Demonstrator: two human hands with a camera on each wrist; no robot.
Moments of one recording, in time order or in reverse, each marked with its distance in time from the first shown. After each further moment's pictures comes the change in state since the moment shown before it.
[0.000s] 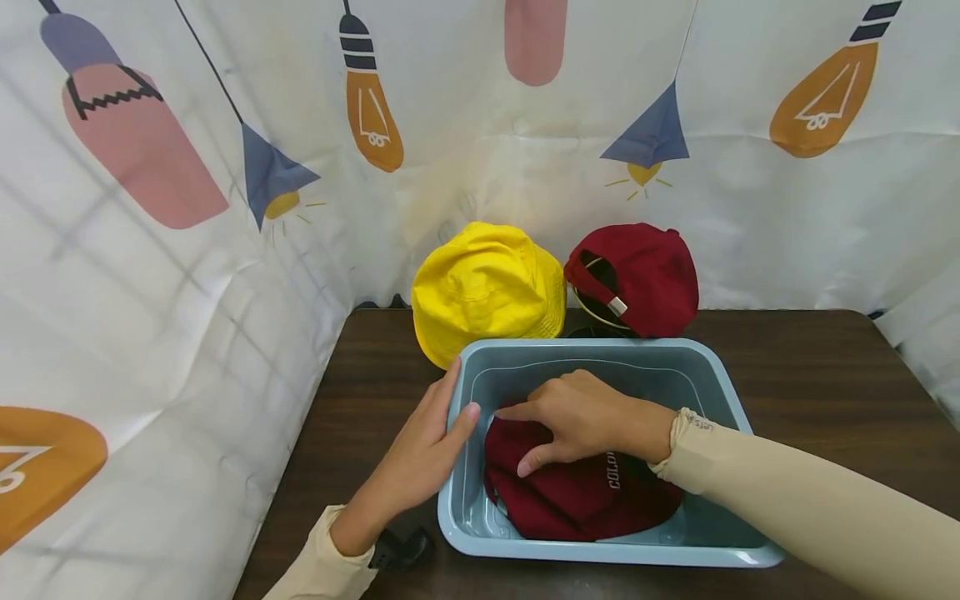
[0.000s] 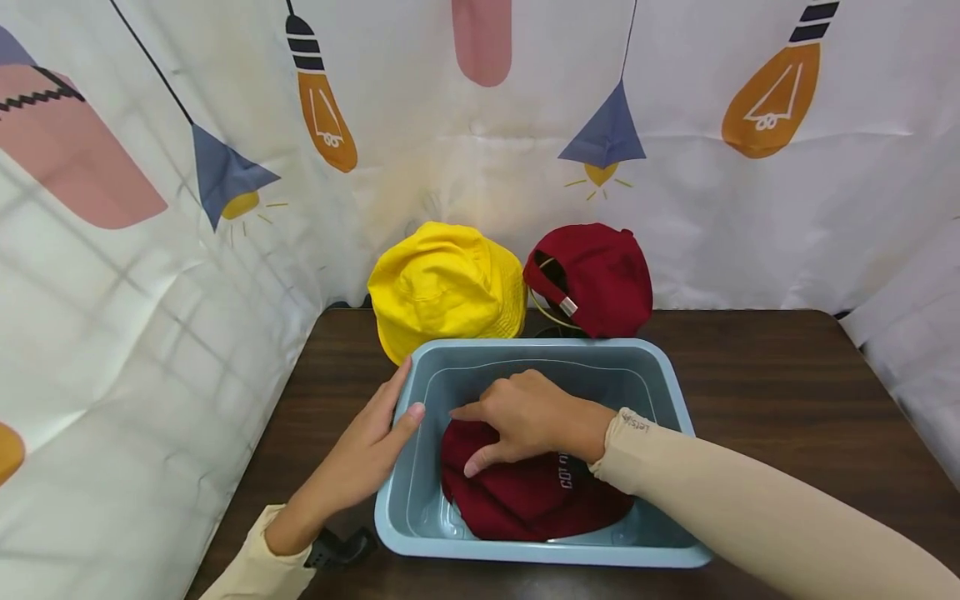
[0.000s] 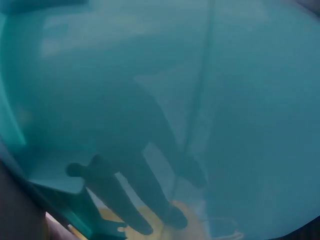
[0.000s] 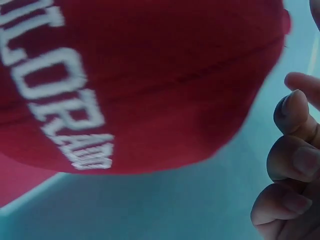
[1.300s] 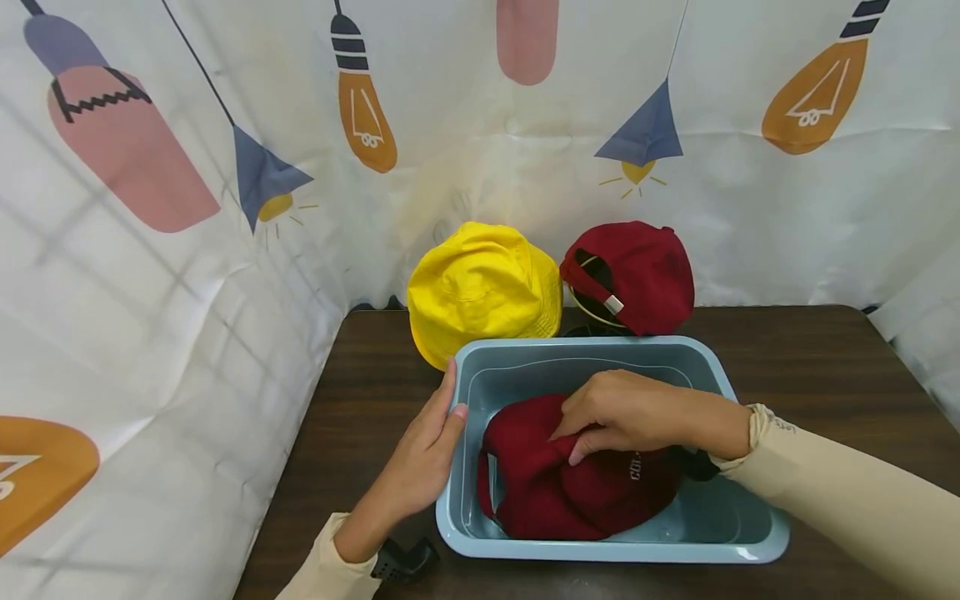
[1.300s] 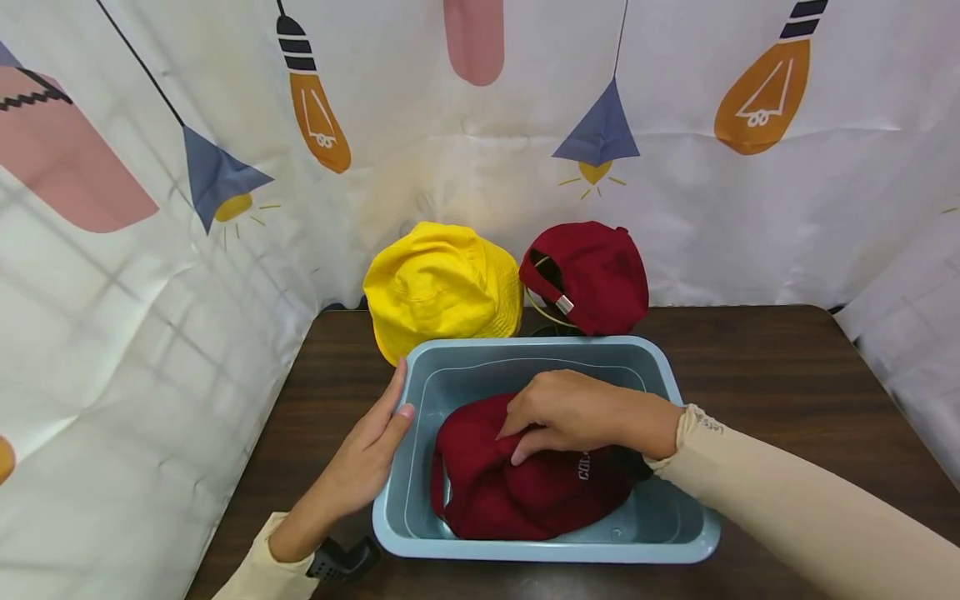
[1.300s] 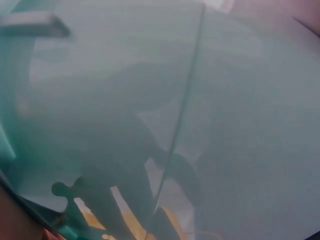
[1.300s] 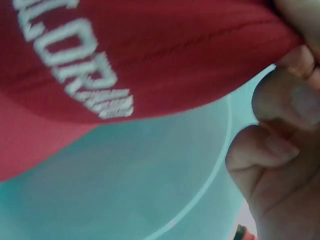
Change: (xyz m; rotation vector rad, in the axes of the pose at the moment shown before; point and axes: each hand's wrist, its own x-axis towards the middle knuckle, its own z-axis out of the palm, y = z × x) left_hand 0.001 -0.009 0.007 -0.087 0.003 0.075; right_hand -0.048 0.015 -0.034 0.326 -0.016 -0.176
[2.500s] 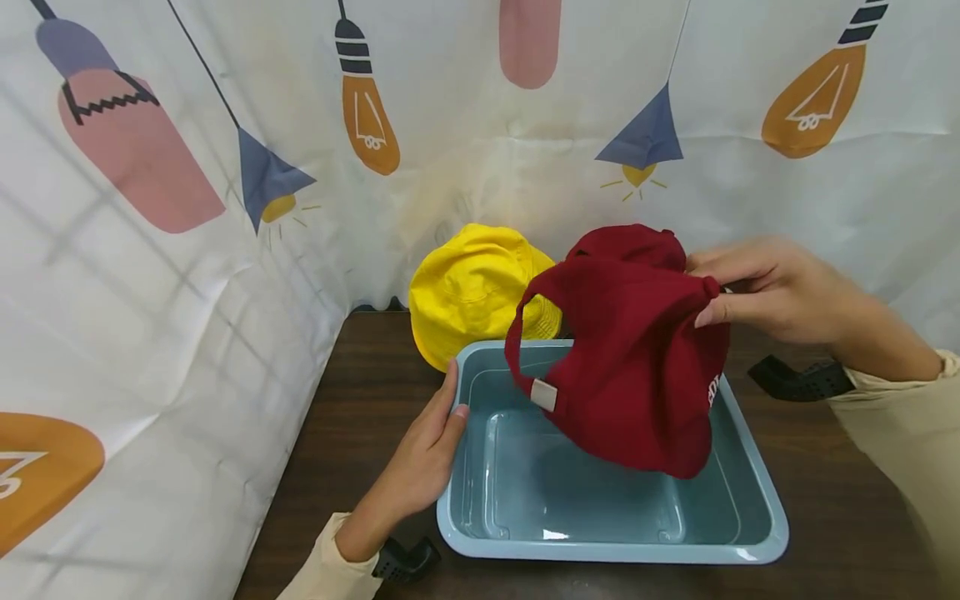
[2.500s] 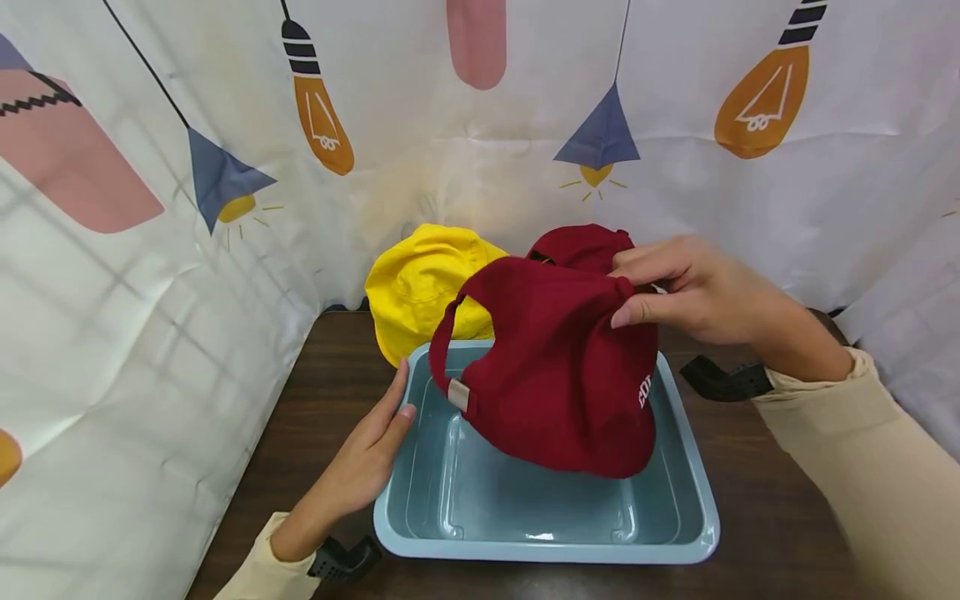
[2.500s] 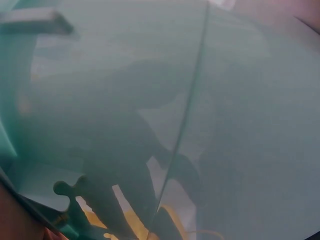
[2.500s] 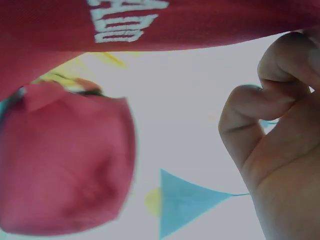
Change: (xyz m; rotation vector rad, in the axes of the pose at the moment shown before) left_hand 0.001 0.003 0.000 0.071 0.016 -0.012; right_hand -0.072 -0.002 -0.125 0.336 0.457 -0.325
